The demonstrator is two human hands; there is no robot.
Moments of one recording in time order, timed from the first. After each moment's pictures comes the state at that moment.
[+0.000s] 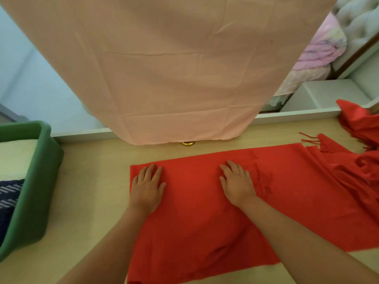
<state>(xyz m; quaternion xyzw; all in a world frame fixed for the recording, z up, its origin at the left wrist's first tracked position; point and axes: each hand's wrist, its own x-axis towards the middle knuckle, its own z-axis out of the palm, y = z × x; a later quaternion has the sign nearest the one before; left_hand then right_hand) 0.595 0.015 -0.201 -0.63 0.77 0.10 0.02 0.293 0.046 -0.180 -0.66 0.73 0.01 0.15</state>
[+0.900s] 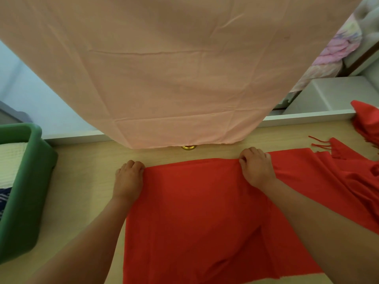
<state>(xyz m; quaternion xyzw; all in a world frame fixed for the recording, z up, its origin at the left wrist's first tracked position) 0.627 -0.046 -0.204 -0.68 0.72 0.12 -0.10 0.225 -0.023 -0.183 -0.66 0.75 -0.05 0.09</state>
